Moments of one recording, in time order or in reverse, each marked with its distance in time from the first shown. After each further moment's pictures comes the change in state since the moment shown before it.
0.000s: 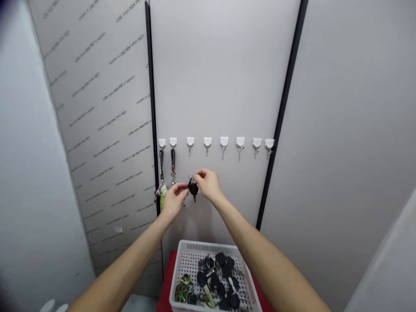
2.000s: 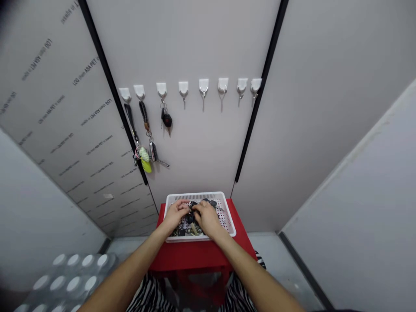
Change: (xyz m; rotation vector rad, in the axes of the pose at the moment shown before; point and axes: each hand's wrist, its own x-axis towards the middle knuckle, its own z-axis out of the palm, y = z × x) left_hand -0.120 -0.135 0.006 -0.017 -0.349 -0.519; right_hand -0.187 0.144 0.009 -0.505 -0.354 0.037
